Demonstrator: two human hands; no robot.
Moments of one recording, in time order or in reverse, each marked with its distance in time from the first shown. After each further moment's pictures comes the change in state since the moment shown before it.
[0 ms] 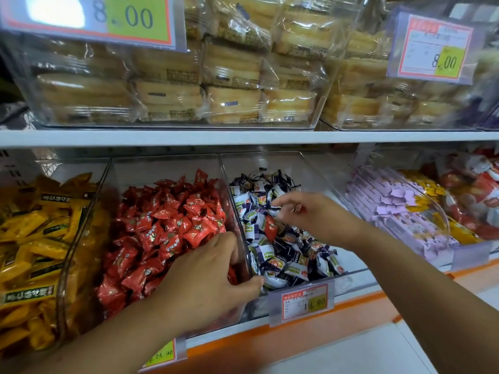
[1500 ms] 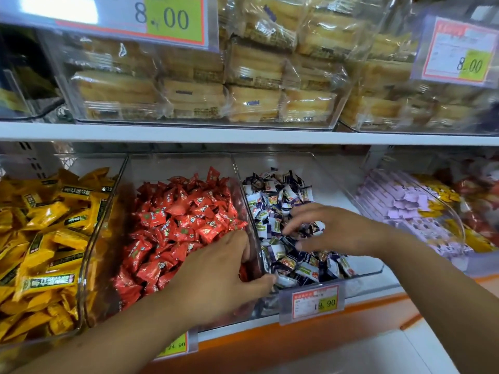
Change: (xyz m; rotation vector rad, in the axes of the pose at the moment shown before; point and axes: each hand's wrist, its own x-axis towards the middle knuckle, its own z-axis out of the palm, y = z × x) left_hand -0.001 -0.006 -0.002 -0.016 -0.050 0.033; right_hand -0.011 0.001 -0.011 -0.133 -0.280 -0.025
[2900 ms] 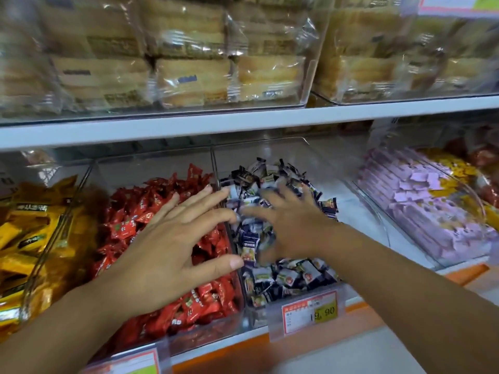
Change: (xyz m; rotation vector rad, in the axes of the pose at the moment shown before) left_hand 0.021 -0.022 -0.034 0.130 0.053 0.197; right_hand 0.052 0.001 0.036 -0.686 0.047 0.017
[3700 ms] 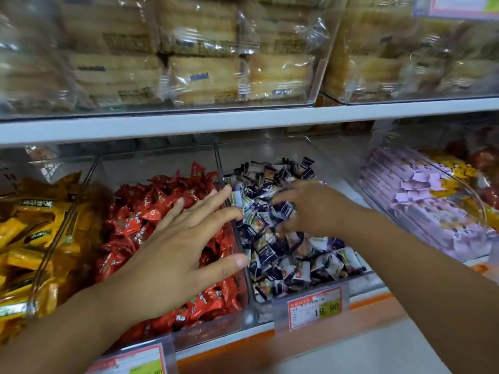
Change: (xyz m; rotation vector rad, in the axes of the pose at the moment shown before) left_hand -0.006 0.011 -0.004 -0.051 -0.070 -0.048; right_hand -0.002 0.026 -0.020 0.173 0.030 0.114
